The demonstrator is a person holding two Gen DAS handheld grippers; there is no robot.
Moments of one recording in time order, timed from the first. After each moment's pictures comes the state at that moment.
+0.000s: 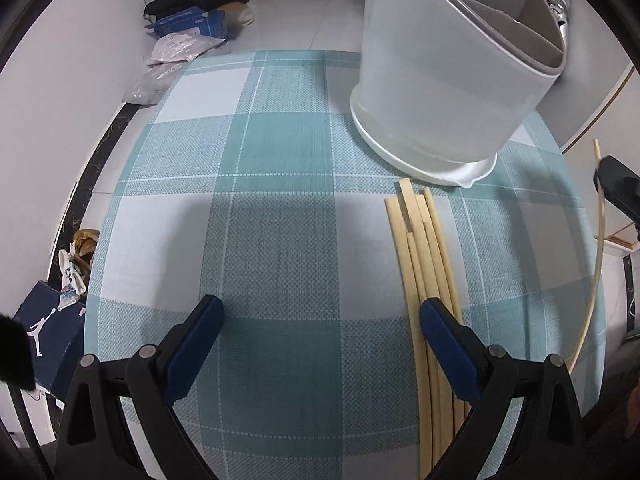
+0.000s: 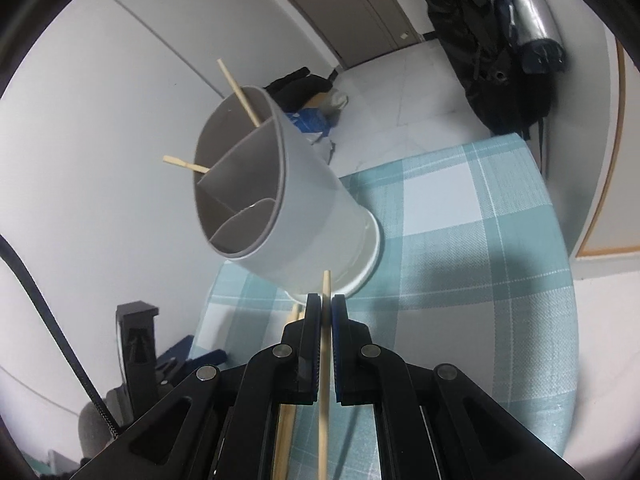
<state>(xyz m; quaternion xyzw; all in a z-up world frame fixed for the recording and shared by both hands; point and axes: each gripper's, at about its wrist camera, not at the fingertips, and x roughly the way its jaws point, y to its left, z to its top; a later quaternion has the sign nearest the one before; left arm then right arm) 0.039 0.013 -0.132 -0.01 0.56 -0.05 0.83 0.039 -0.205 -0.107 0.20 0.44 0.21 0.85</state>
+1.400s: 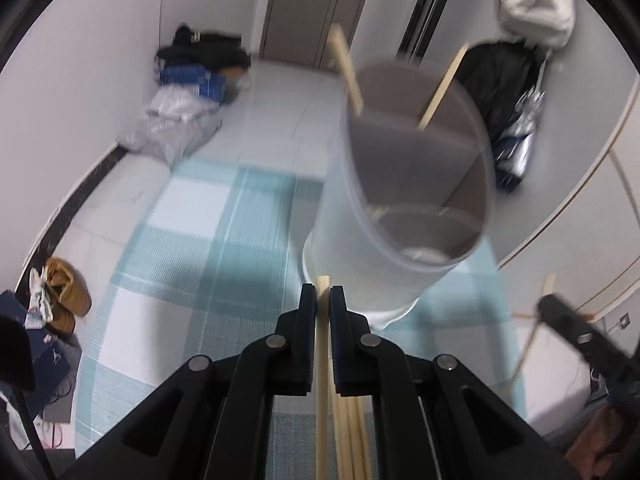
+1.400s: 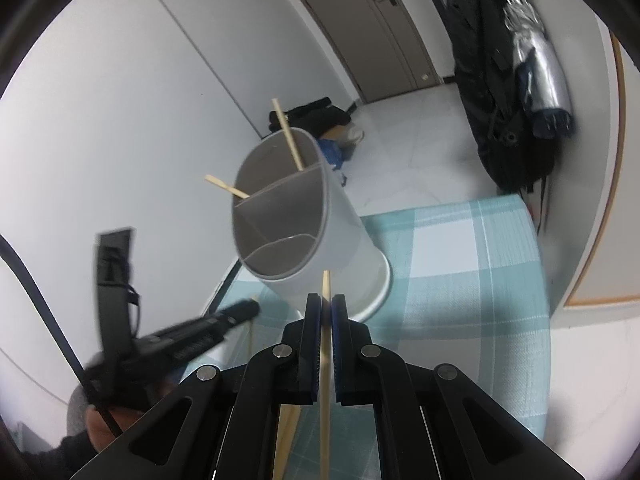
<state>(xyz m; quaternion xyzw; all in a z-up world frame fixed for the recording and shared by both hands) 0.023 0.013 -0.060 -0.10 0.41 -0.08 0.90 0.015 -0.201 -0.076 0.15 0.37 0.23 0.89</state>
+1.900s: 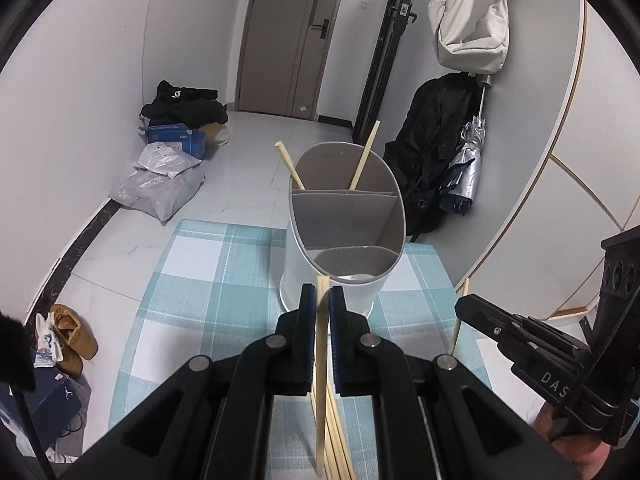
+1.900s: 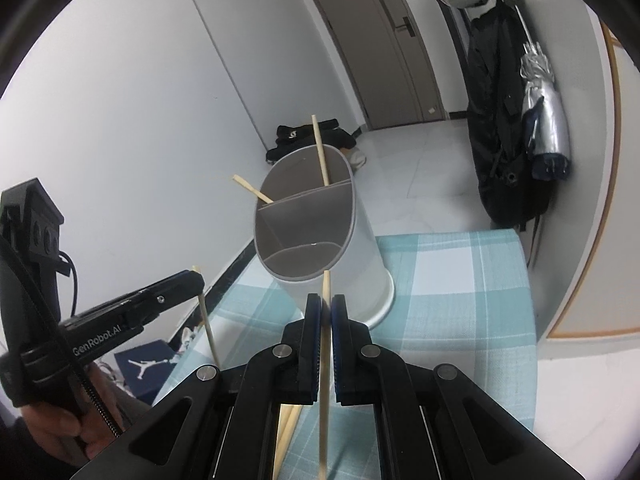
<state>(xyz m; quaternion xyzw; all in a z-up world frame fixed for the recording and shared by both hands) -0.001 0.010 -0.019 -0.07 0.35 -0.12 0.93 -0.008 -0.185 -0.064 0.10 0.32 0.22 0.92</state>
